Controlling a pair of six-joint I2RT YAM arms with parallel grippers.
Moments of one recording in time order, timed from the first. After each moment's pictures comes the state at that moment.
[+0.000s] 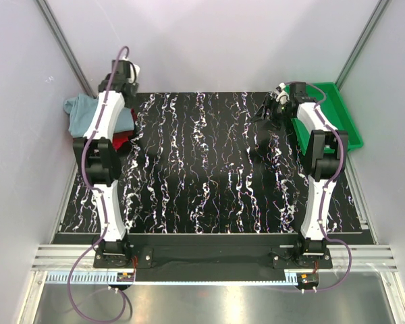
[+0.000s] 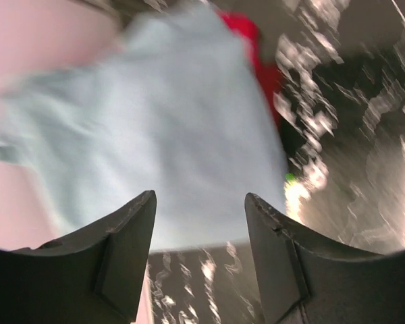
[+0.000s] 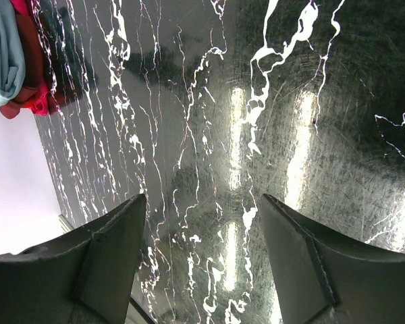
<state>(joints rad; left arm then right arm) -0.04 2.17 2.12 -0.78 -0.35 0.31 -0.01 2.28 1.91 -0.62 -0.70 0.35</state>
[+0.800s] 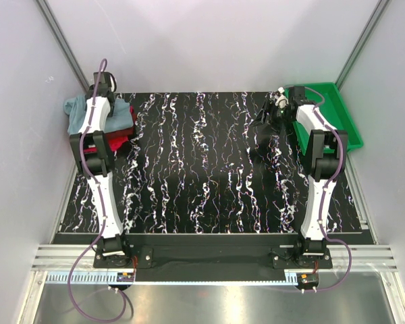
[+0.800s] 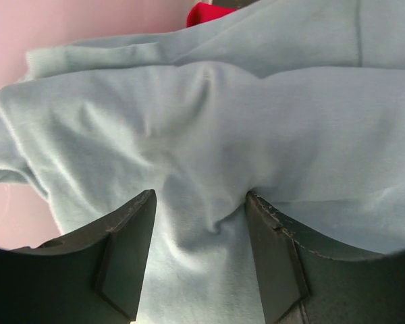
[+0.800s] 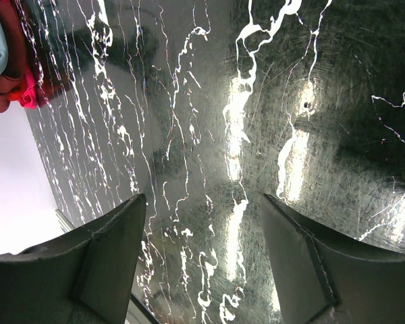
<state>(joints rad) 0.16 2.42 2.25 -0.66 -0.44 0.36 -0.01 2.28 1.86 -0.62 -0.70 0.34</state>
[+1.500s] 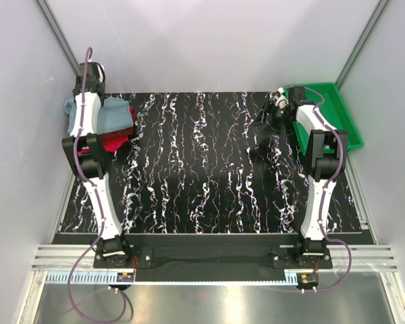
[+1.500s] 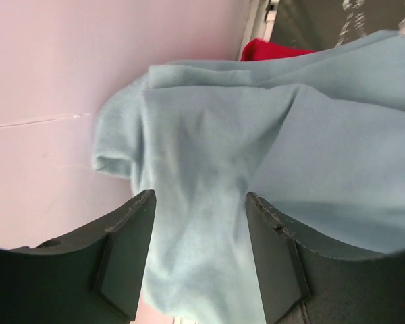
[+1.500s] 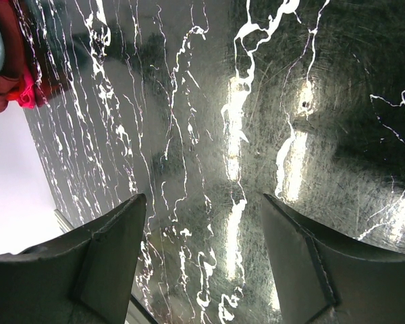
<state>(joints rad) 0.20 2.36 2.31 -0.66 -0.42 0.34 -0.01 2.28 1.86 -0.62 -0.69 0.33</state>
